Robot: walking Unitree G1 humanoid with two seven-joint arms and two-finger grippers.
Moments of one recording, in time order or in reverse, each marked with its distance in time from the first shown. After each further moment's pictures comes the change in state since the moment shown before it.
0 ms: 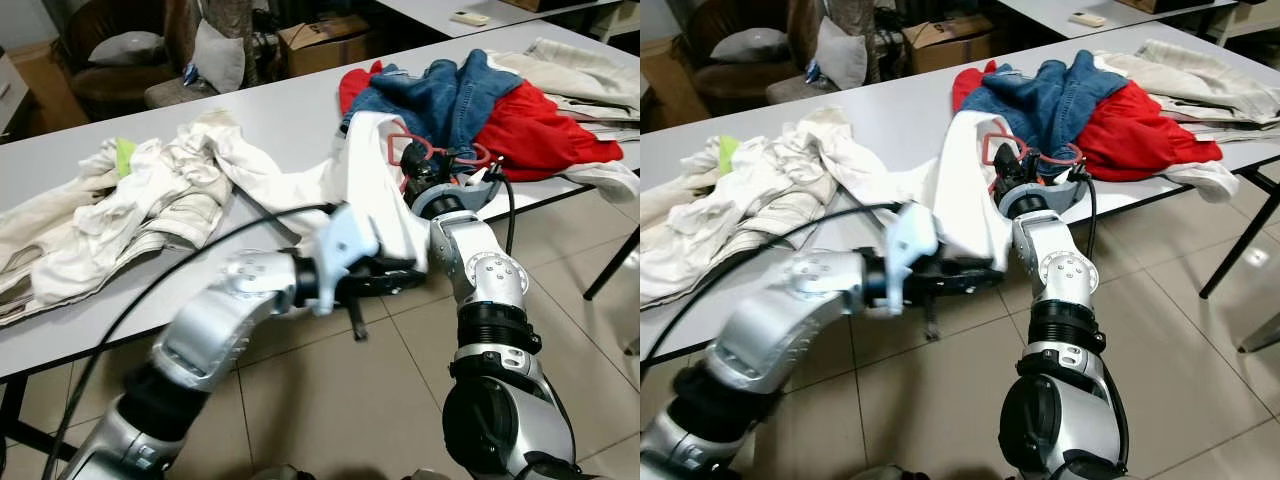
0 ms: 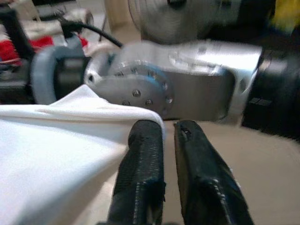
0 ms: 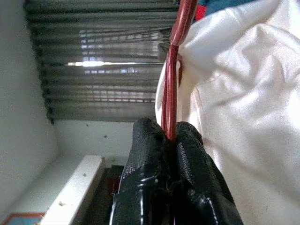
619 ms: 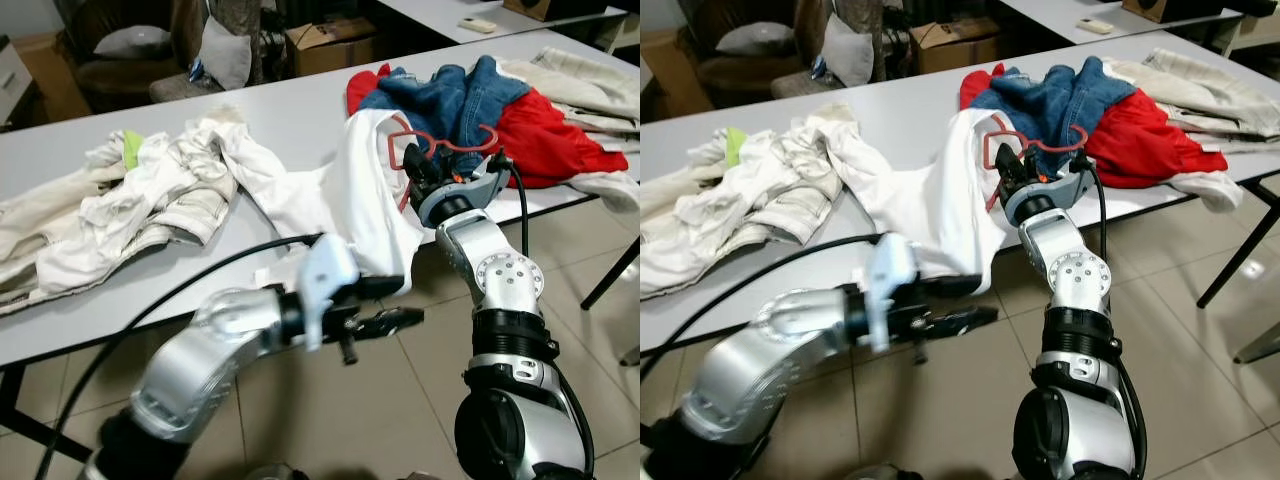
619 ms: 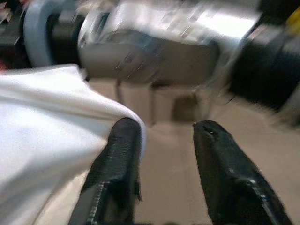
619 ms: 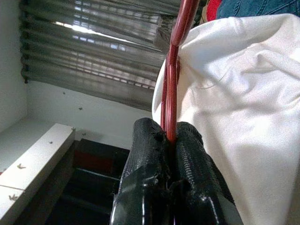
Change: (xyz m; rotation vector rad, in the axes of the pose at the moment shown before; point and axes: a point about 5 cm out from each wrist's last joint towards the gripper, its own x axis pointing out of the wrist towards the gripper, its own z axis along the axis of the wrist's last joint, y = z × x) left arm -0.004 -0.023 -0.019 -0.057 0.050 0.062; right arm -0.008 0.002 0.007 -0.207 0.034 -0.009
